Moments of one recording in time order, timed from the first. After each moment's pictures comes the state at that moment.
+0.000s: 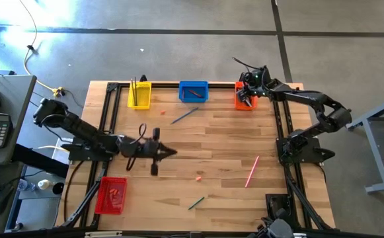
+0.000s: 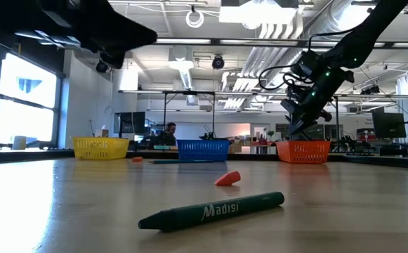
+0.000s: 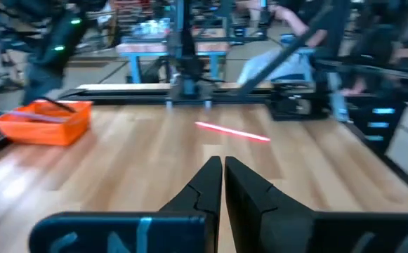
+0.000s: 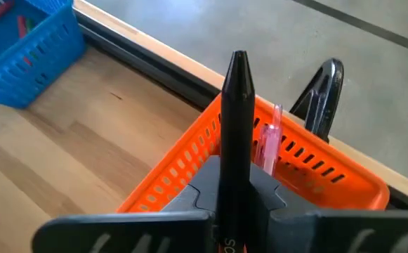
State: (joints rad) left arm -0.21 1.27 0.37 0.76 -0.35 -0.02; right arm -0.97 1.44 0.72 -0.07 -0.03 0.01
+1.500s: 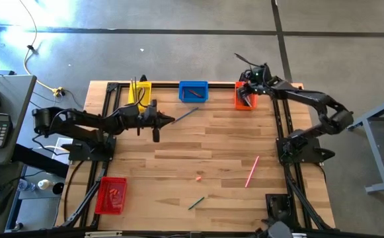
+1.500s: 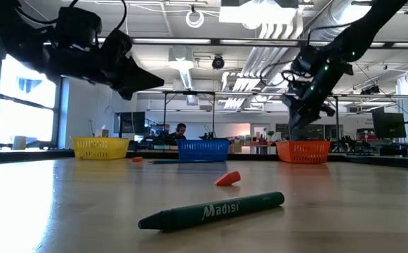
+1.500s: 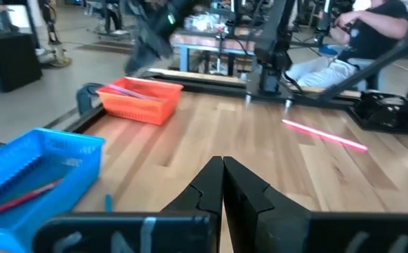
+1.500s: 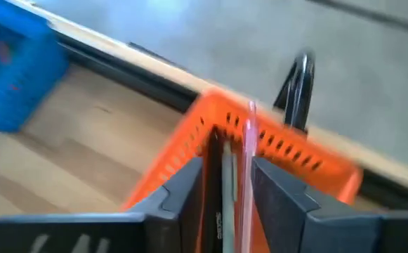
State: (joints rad) left arm 0.47 1.27 0.28 0.85 0.20 -0.02; right arm -0.95 1.41 0.77 -0.17 0.03 0.11
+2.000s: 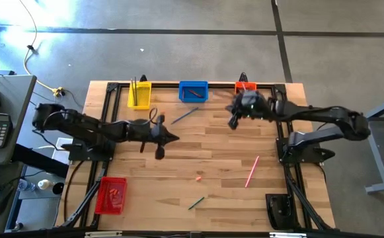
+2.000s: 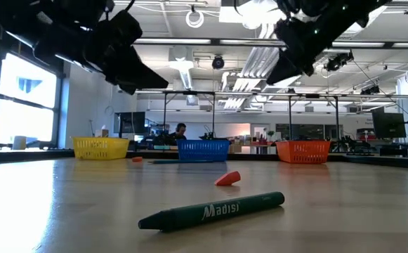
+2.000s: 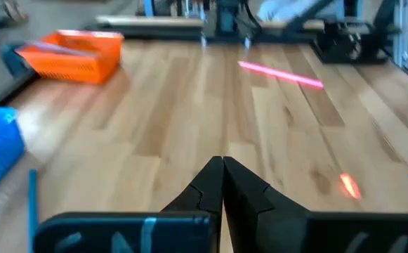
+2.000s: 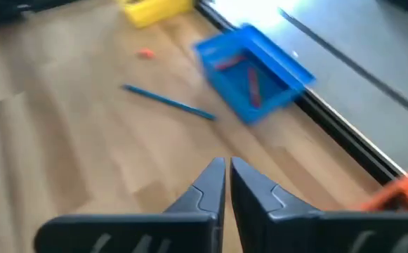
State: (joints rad) left arm 0.14 1.27 0.42 0.49 -0.04 0.00; right arm -0.31 1.13 0.80 -0.29 0.19 0.13
